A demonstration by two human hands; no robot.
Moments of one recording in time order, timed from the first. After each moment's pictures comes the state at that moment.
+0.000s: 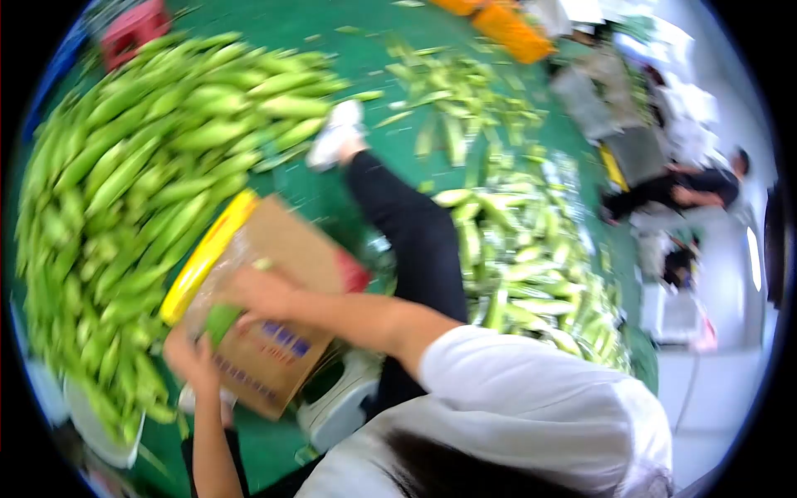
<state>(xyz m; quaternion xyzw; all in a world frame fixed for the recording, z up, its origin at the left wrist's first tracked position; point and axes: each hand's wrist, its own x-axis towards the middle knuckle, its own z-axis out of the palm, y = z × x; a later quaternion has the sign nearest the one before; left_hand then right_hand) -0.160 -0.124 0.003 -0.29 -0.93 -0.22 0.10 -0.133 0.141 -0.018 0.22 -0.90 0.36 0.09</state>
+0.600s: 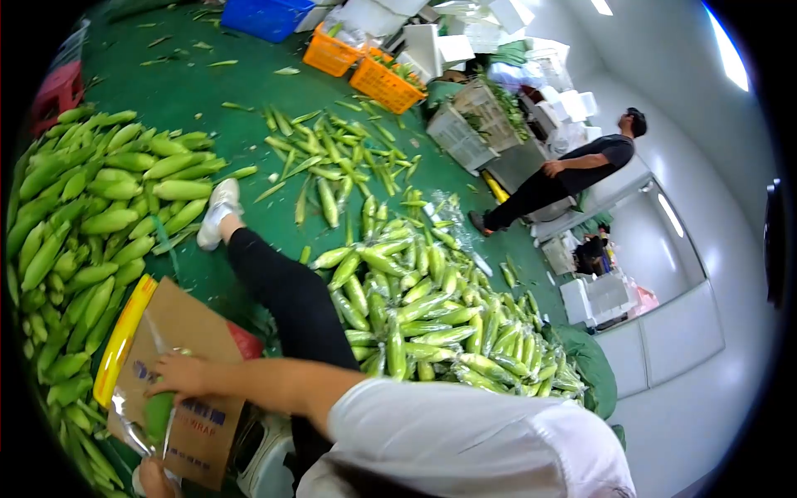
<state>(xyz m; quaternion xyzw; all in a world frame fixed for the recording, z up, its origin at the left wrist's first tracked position) -0.111 -0.221 -0.017 -0.42 -0.84 -0.33 -0.13 -0.101 0.143 -0.003 0.22 -0.94 0.27 0.00</state>
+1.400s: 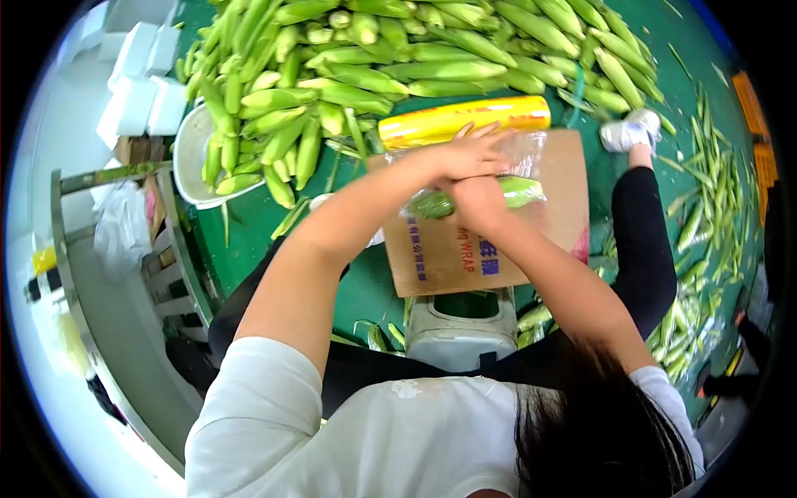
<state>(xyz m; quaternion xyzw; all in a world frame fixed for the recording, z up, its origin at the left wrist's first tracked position) -0.259 -0.036 -0.041 -0.48 -0.81 -0.26 -0.22 -0.156 0.075 0.003 0.27 -0.93 0.21 -0.12</state>
